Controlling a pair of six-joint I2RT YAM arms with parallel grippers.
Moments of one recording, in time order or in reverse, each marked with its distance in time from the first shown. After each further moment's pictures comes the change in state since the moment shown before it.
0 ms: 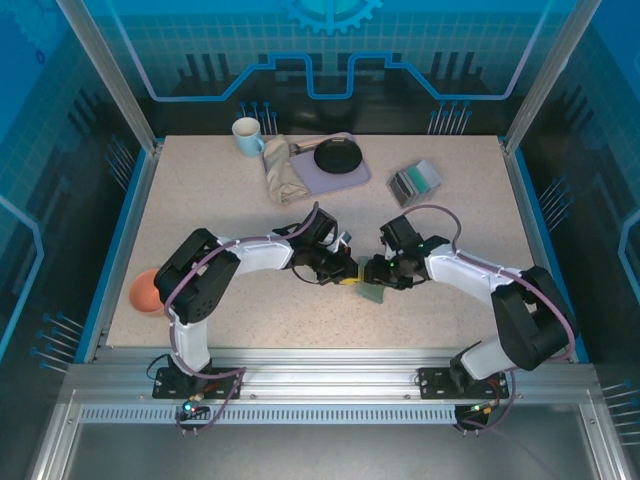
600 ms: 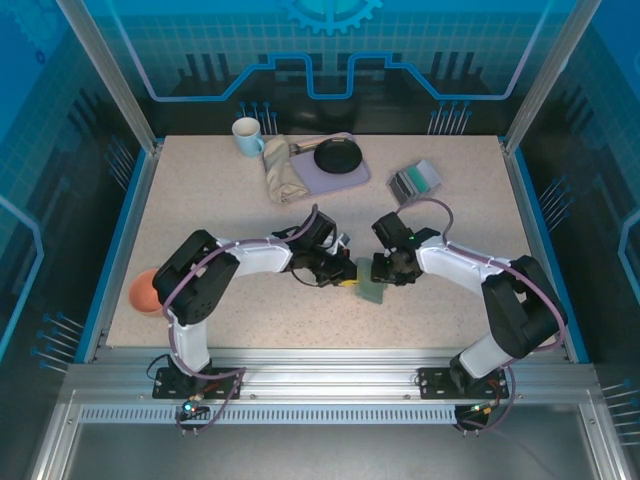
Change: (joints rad) left arm 0.000 -0.023 -0.045 0.026 -0.027 -0.015; right arm 0.012 0.064 0.081 -0.132 0.214 -0.023
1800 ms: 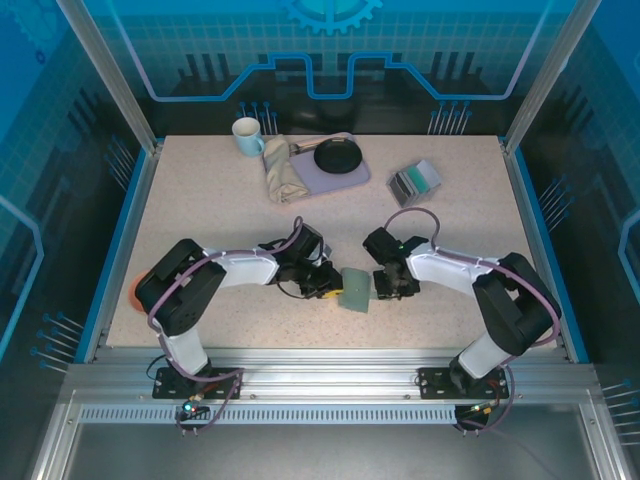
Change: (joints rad) left arm 0.006 -0.105 -0.169 0.010 -0.103 -0.072; right arm 0.089 0.019 -0.027 -0.091 0.125 -0.106
